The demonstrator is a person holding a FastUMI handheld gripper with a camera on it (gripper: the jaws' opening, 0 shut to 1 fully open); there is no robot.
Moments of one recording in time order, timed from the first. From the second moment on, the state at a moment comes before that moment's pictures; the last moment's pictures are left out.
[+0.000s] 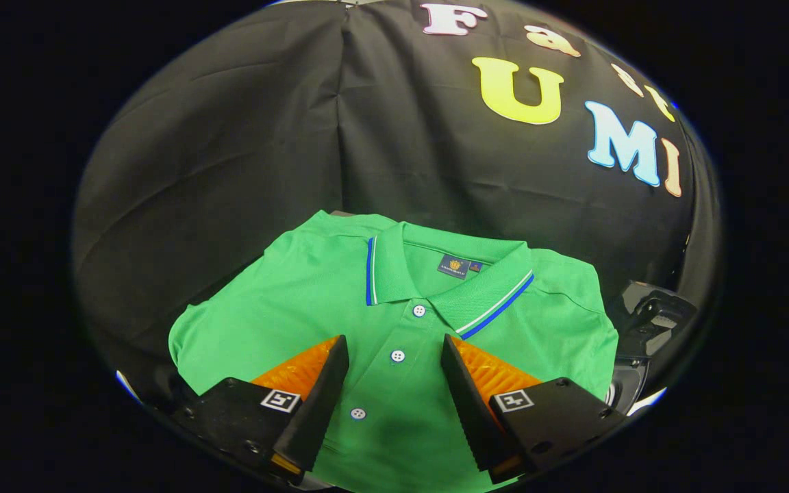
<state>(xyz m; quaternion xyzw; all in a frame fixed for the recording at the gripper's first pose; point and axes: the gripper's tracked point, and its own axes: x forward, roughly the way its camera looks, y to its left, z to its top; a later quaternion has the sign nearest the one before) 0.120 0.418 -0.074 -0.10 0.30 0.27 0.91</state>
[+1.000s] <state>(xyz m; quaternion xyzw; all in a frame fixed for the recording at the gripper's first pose) 0.122 0.419 -0.037 -0.07 0.25 0.29 0.92</state>
